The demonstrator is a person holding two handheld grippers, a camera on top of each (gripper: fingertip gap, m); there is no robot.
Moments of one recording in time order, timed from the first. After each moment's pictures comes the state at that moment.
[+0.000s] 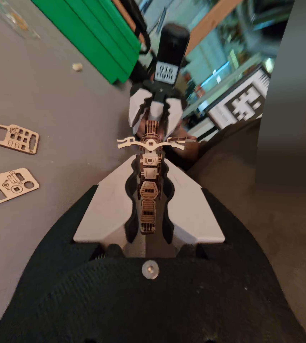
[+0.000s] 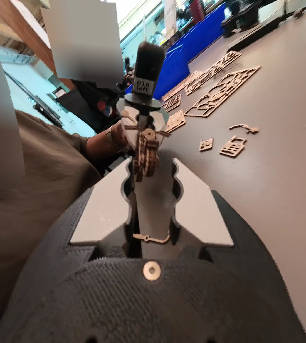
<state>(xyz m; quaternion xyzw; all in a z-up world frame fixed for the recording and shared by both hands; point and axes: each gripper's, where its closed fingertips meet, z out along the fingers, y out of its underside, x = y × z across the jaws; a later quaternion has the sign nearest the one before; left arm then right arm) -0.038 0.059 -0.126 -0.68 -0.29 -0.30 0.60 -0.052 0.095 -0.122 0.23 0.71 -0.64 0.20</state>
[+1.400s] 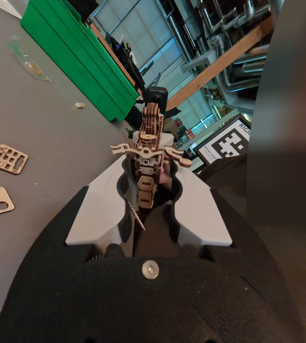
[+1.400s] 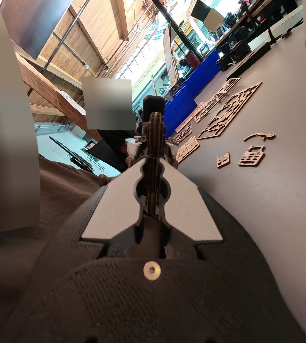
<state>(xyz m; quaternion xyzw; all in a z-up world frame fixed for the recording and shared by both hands) -0.050 0.073 -0.103 -0.59 -0.34 -0.28 0.67 -0.058 0.090 -0.098 0.30 0.59 -0.70 0.26</state>
